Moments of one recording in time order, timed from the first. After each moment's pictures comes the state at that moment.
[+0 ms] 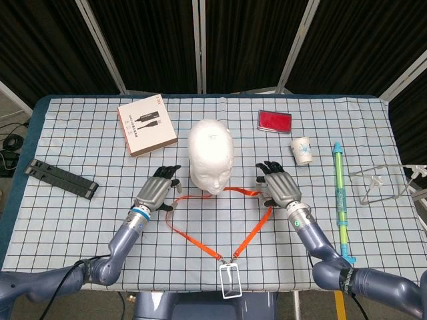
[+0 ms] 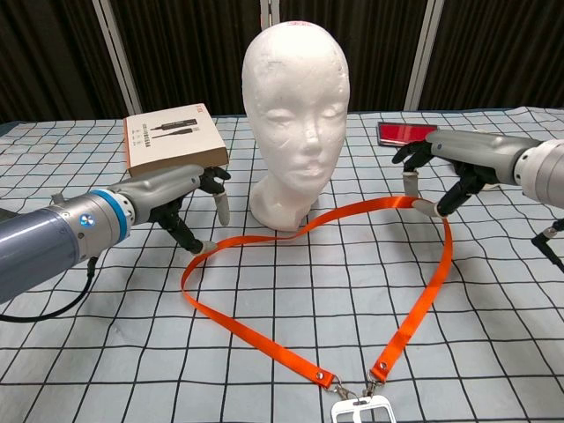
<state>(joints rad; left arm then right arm) -0.74 -1.78 -0.26 -1.31 1.03 0.85 0.34 0.71 -1.48 0.21 -1.49 -1.01 0.87 -0.26</state>
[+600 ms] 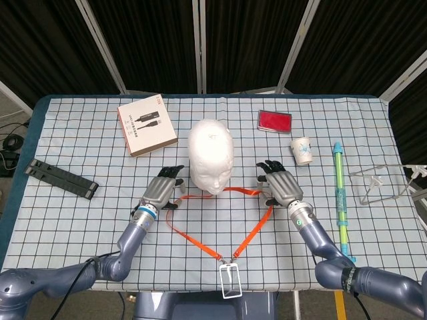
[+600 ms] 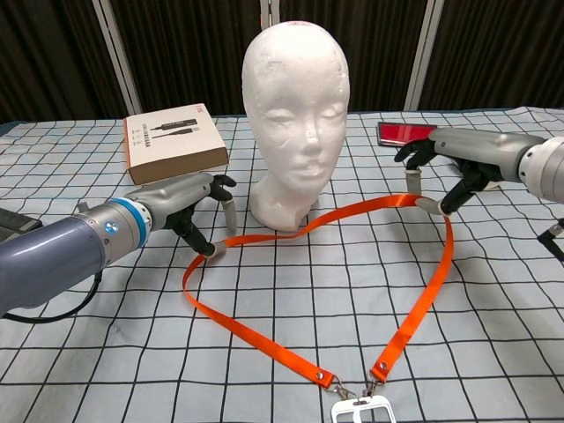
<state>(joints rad) -0.78 -1.85 -0.25 -1.20 0.98 0.85 0.32 0.71 -1.47 0.20 -1.48 -1.03 0.87 -0.22</state>
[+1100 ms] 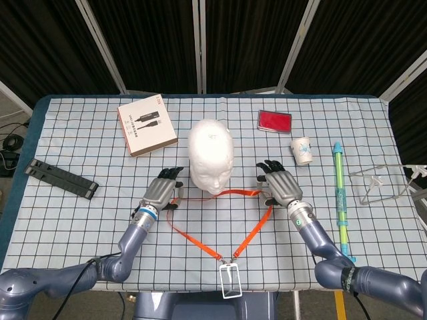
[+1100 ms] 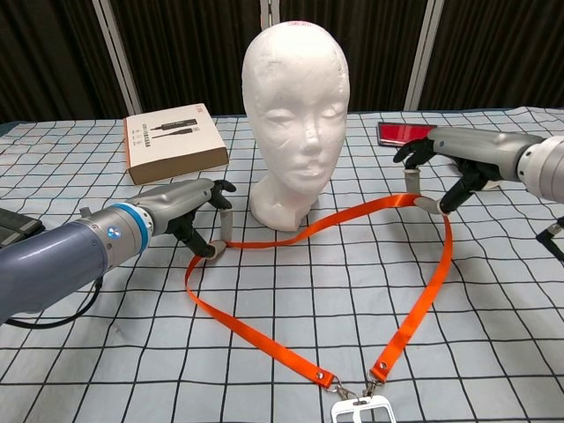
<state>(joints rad) -0.79 -1.86 -0.24 -1.19 0.96 0.86 0.33 0.72 -1.47 0.19 -1.48 -1.03 0.87 -0.22</state>
